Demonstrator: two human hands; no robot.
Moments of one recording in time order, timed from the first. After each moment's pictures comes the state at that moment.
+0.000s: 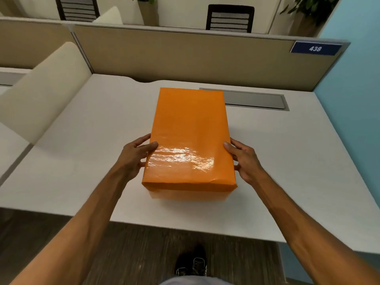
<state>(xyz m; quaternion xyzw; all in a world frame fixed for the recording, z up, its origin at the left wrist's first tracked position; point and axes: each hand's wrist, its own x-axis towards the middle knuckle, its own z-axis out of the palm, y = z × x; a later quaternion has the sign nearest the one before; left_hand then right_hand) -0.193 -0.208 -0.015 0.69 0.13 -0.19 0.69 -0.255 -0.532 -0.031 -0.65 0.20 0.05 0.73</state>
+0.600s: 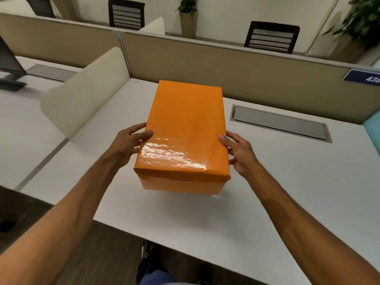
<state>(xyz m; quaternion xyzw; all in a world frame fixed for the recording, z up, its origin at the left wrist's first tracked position) -0.123 -0.108 0.015 0.72 0.15 -0.10 0.67 -0.132 -0.442 -0.013 -0.67 0.14 0.09 0.72</state>
